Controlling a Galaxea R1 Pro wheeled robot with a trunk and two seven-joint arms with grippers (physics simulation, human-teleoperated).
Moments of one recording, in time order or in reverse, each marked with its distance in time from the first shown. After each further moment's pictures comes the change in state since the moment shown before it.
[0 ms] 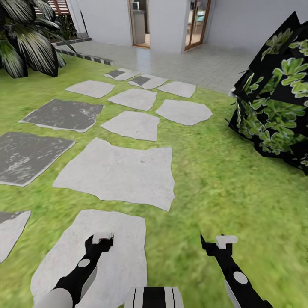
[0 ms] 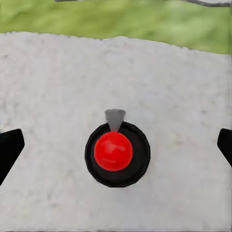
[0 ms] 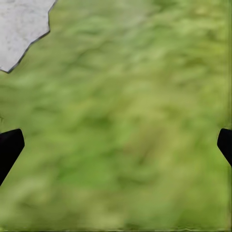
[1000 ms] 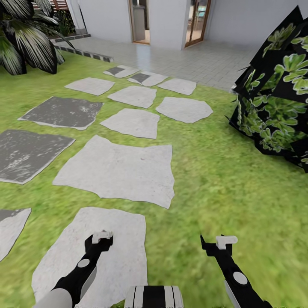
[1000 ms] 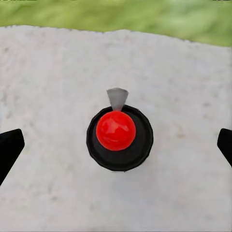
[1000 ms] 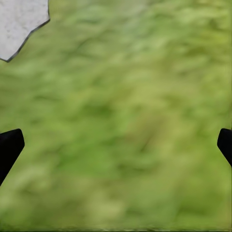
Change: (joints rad) left arm 0.001 0.002 0.000 0.000 0.003 -0.019 0.000; right arm 0.000 0.001 0.000 0.004 -0.001 -0.001 0.000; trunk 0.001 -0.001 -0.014
